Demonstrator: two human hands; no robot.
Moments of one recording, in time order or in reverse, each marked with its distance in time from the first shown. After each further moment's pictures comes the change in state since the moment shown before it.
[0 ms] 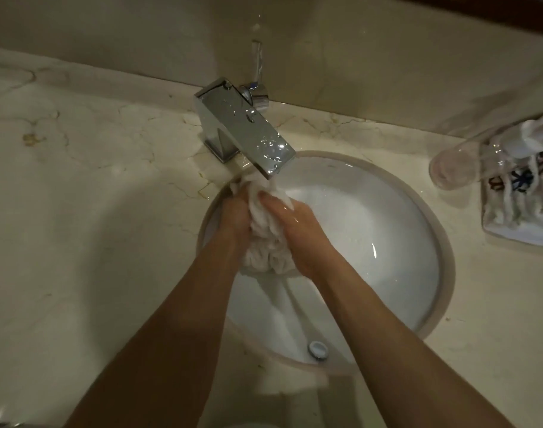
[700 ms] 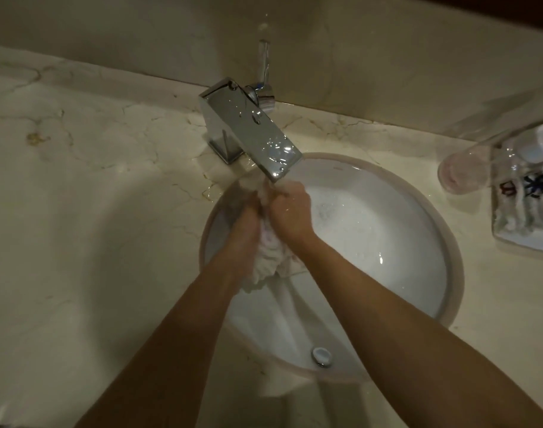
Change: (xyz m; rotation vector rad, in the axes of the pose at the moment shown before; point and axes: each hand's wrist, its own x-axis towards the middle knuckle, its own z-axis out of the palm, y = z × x) left_hand -0.015 -0.010 -0.003 0.140 -0.160 -0.030; right_hand 0.043 0.001 0.024 -0.503 0.255 -0.142
